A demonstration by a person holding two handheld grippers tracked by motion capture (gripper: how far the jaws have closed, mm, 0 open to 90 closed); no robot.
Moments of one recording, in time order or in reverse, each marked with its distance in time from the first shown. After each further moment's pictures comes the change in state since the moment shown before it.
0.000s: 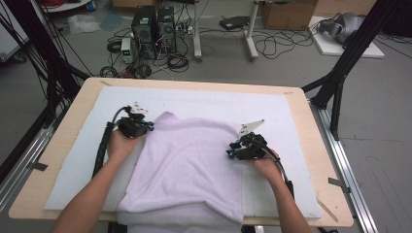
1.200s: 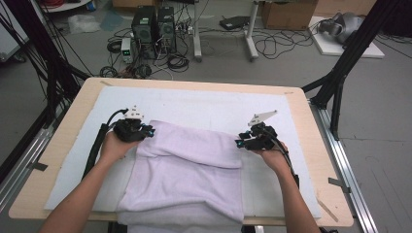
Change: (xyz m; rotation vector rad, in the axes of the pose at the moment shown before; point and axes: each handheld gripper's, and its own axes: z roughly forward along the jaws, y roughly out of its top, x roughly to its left) left arm -0.009 0.001 0.011 -0.012 -0.108 0.140; right arm -0.035 0.002 -0.020 -0.030 -0.087 0.099
